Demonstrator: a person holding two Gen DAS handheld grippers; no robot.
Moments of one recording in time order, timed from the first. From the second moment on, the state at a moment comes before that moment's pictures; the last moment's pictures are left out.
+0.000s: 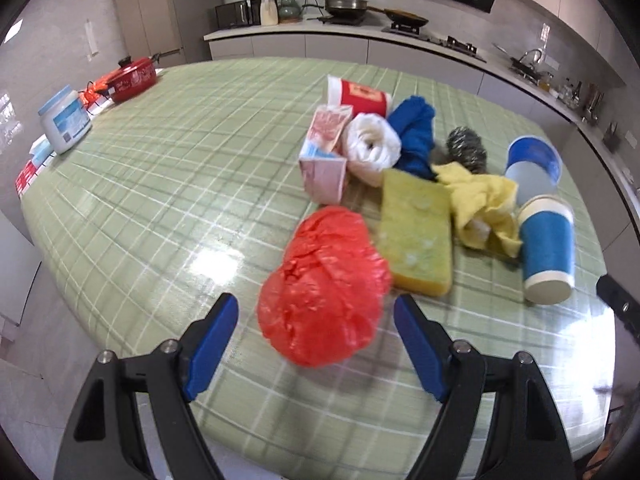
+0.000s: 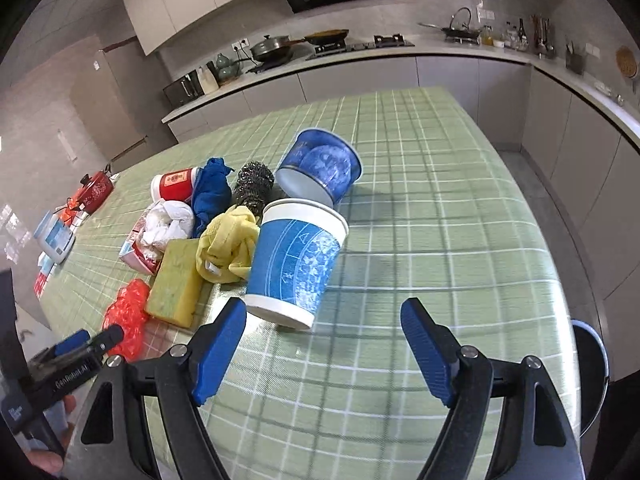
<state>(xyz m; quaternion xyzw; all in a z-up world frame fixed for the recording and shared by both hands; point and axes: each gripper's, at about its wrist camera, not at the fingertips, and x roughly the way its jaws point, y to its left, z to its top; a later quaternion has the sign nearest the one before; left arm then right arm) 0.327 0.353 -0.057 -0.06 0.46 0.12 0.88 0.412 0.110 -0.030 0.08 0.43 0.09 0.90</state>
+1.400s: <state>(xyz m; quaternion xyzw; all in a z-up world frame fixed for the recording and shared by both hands) 0.374 0.411 -0.081 -0.06 0.48 -0.04 0.87 0.479 0.160 -0.076 0.11 0.47 -0.02 0.88</state>
